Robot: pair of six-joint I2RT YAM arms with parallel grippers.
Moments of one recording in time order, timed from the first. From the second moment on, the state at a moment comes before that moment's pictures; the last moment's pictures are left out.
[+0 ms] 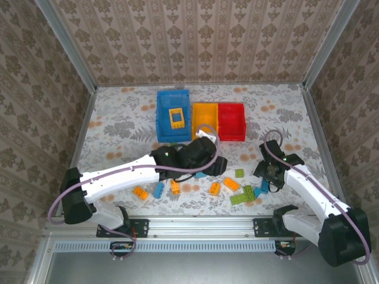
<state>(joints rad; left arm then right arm) -1.24 1.43 1.25 -0.62 -0.19 -0.68 0.23 1.05 0.61 -0.90 0.16 0.79</state>
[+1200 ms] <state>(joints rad) -1.24 1.22 1.21 -0.59 -0.38 -0.74 0.29 1.41 1.05 -0.59 0.12 0.62</state>
